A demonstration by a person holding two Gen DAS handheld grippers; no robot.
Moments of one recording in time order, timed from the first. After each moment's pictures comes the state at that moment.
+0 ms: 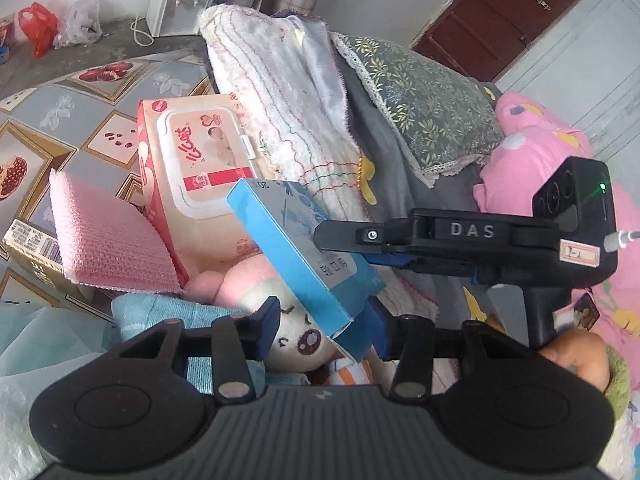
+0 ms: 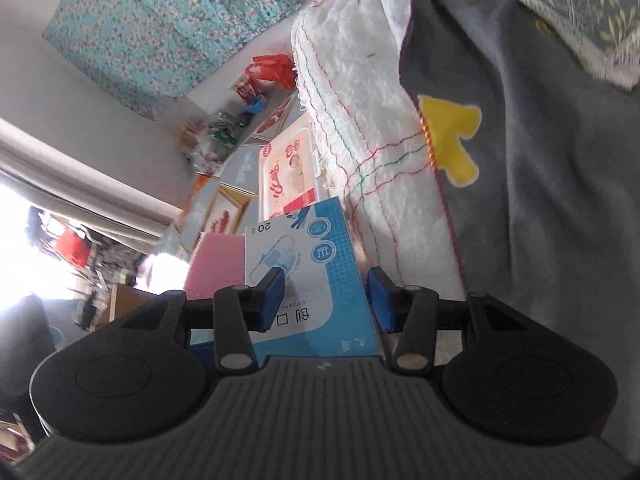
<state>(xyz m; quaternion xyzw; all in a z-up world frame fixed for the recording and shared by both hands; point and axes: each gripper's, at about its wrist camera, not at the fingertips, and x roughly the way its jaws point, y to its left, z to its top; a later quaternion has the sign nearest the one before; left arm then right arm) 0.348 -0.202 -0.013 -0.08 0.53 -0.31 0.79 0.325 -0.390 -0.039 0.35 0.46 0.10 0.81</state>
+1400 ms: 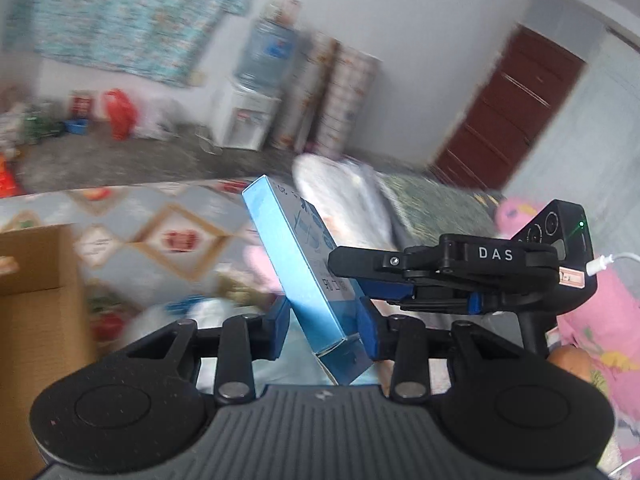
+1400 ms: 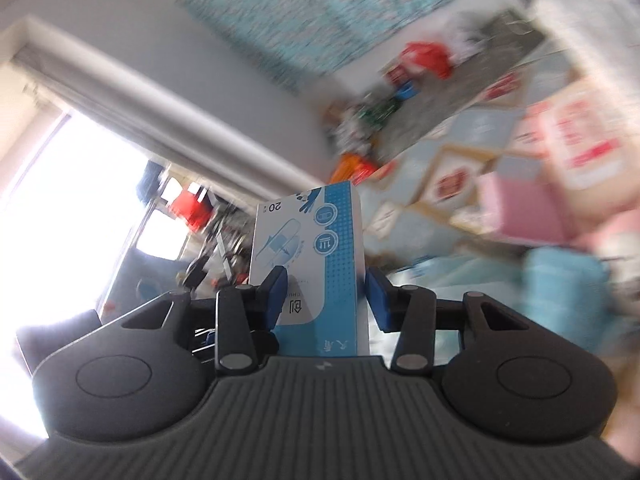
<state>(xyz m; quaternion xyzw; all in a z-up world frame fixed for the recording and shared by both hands) 0.219 0.005 0.115 -0.12 0.38 -0.23 0.89 0.279 -0.198 0.088 0.36 0.40 0.29 0.79</state>
